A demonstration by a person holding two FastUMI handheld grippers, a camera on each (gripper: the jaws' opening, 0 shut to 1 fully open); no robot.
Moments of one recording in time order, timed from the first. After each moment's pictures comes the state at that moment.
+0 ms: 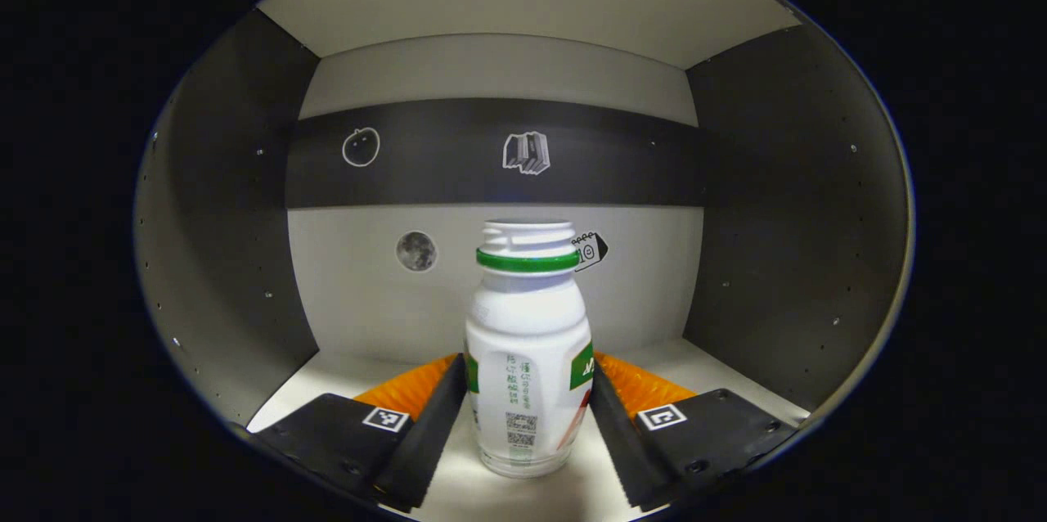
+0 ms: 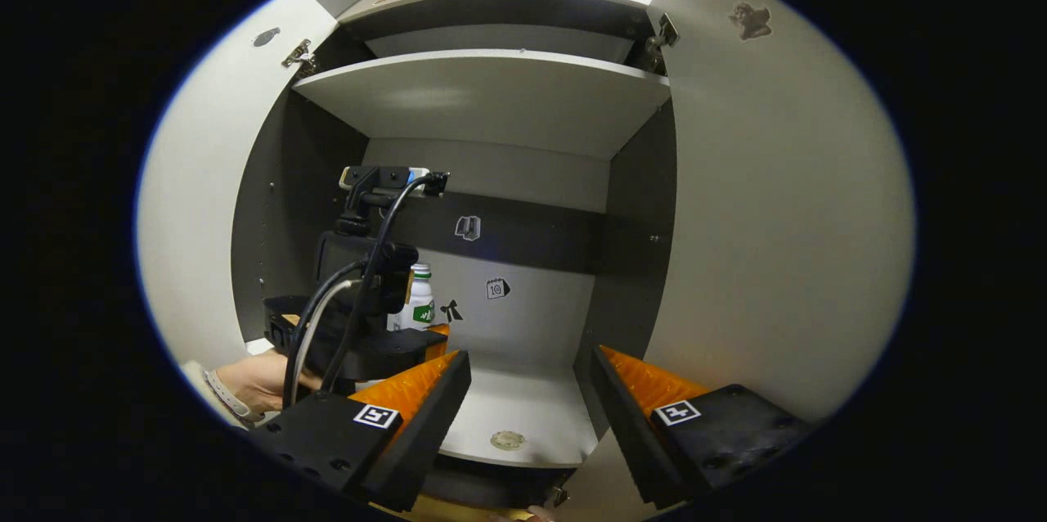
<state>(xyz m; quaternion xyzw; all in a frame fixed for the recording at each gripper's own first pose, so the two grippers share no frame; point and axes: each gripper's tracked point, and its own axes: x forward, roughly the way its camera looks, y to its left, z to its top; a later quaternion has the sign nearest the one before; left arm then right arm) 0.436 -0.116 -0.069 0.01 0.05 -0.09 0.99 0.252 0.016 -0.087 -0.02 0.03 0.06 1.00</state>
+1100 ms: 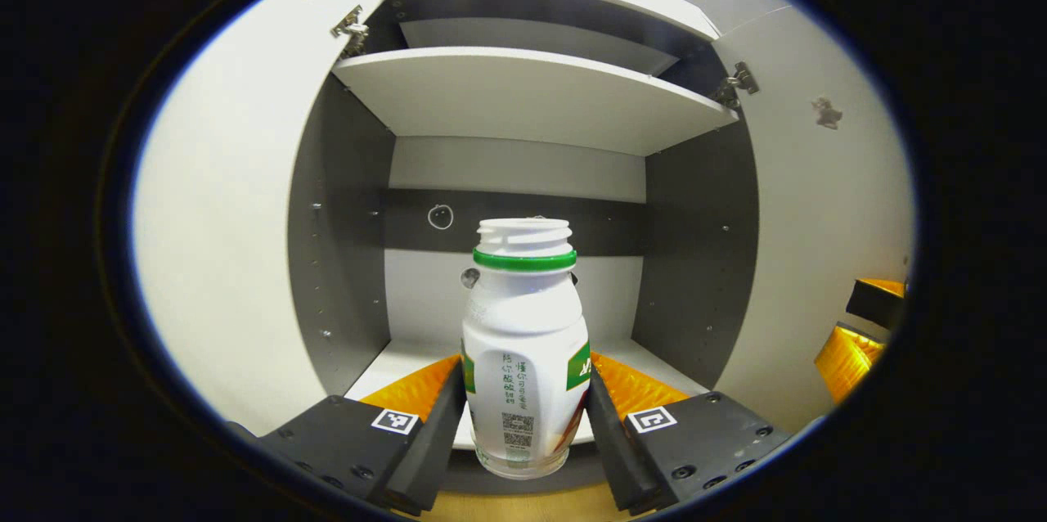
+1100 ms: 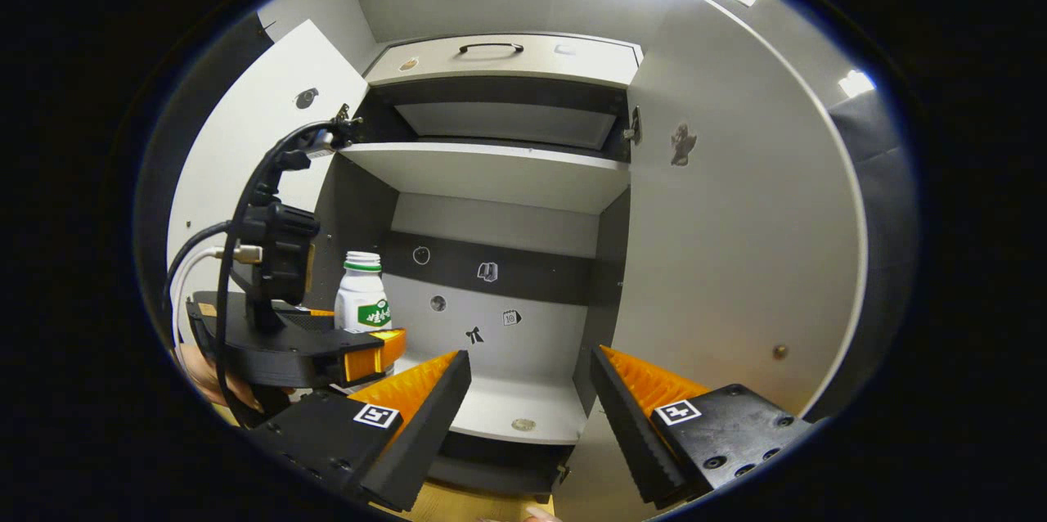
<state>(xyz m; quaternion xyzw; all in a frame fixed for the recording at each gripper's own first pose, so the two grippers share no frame) 0.206 -0.059 -0.008 -0.01 0.01 -0.09 1.00 0.111 0.012 -0.021 -0.02 -0.04 0.06 1.00</state>
